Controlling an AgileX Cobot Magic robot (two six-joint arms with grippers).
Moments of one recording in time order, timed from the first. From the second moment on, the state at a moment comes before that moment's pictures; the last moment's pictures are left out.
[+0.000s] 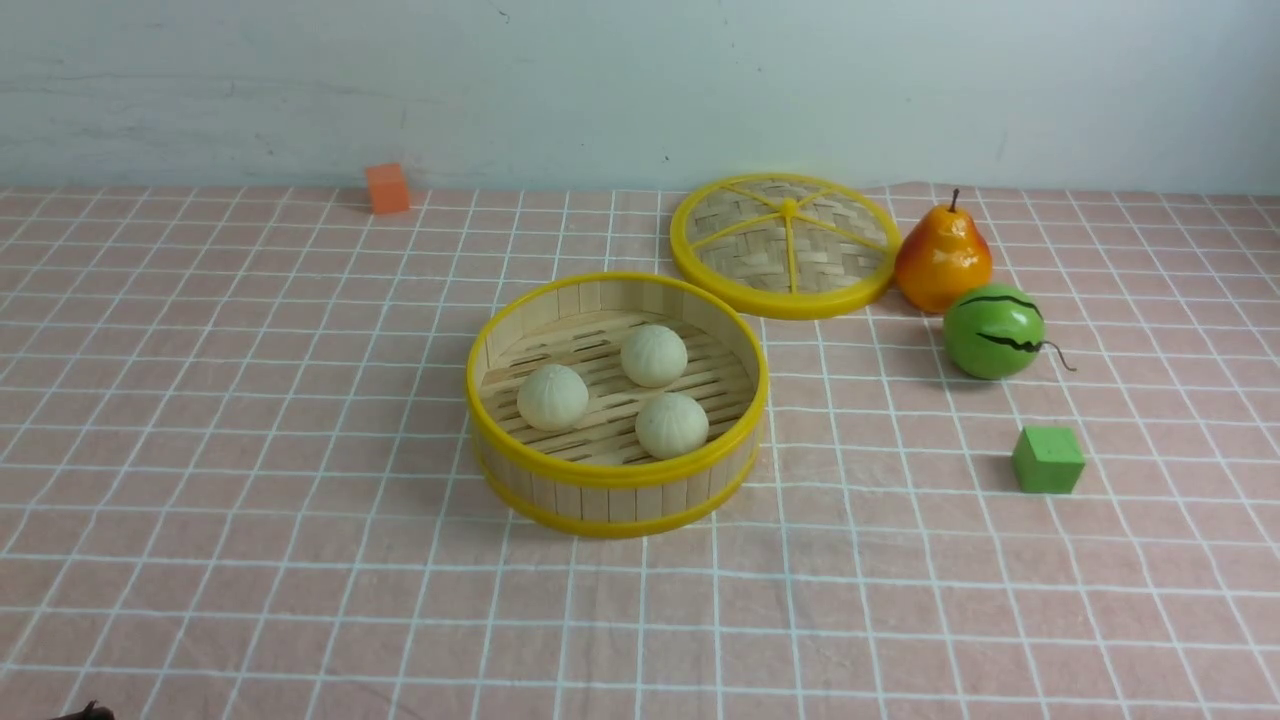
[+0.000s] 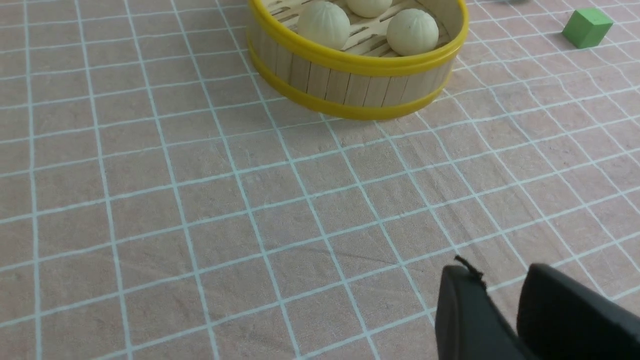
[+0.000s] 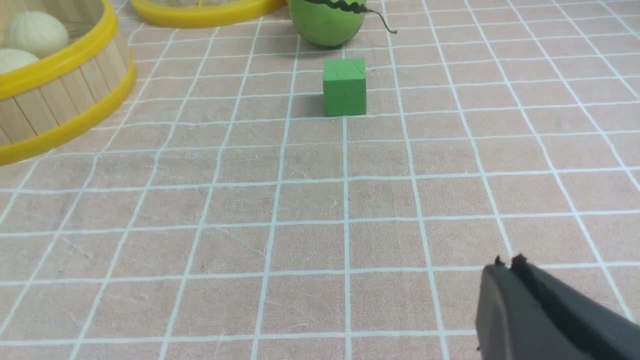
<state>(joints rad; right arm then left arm) -0.01 -0.01 0.02 0.04 0.39 0.09 -0.44 0.28 -0.37 -0.09 0.60 -0.10</state>
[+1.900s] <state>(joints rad) -0.01 -0.01 0.01 0.04 0.39 0.09 -0.01 -0.01 0.03 -0.02 0.36 -0.26</state>
